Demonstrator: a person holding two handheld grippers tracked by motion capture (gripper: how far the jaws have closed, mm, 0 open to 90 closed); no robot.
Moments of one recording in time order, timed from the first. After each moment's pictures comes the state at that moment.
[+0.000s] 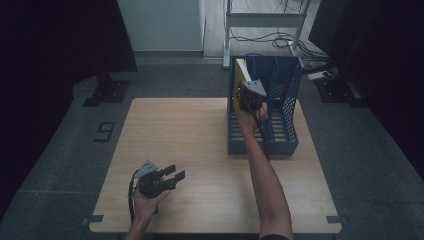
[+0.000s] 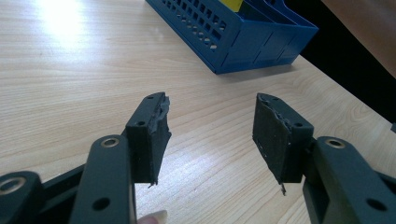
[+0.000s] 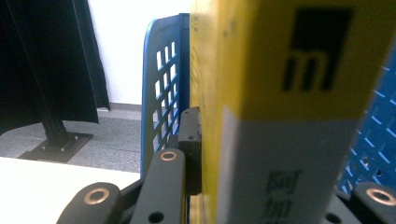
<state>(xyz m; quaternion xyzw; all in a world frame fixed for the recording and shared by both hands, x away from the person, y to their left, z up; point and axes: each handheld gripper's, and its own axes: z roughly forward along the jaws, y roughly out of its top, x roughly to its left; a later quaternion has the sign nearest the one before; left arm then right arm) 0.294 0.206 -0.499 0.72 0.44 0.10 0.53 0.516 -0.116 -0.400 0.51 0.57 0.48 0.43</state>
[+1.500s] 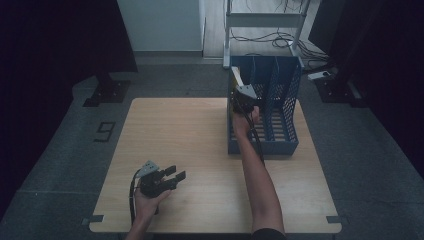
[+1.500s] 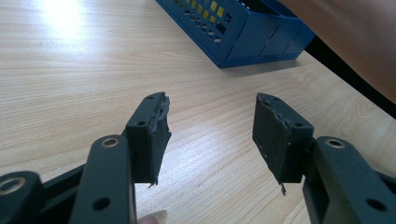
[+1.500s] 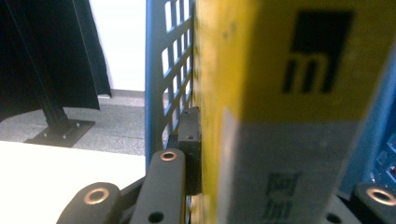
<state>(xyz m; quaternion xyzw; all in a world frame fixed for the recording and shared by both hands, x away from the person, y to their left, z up) 0.297 0.206 -0.505 0.72 0.45 0.10 0.52 0.541 -0.099 -0.440 0.53 0.58 0.47 0.41</state>
